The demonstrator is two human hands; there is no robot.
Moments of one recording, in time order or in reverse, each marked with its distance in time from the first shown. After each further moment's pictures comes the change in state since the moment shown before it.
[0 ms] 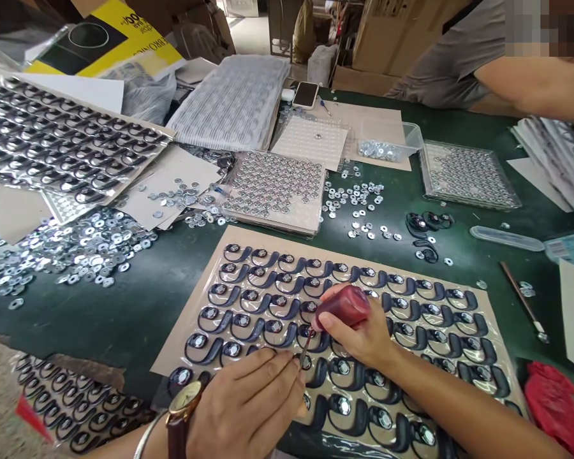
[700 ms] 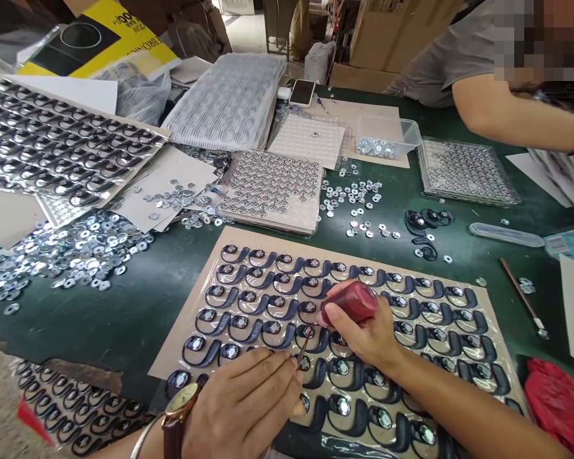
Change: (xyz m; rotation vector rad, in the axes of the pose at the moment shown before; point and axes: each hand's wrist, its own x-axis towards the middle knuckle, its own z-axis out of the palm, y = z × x) left_hand -0.001 -0.003 0.000 -0.025 -0.018 -0.001; right_hand 0.001 -0.005 -0.005 -0.134 0.153 -0.044
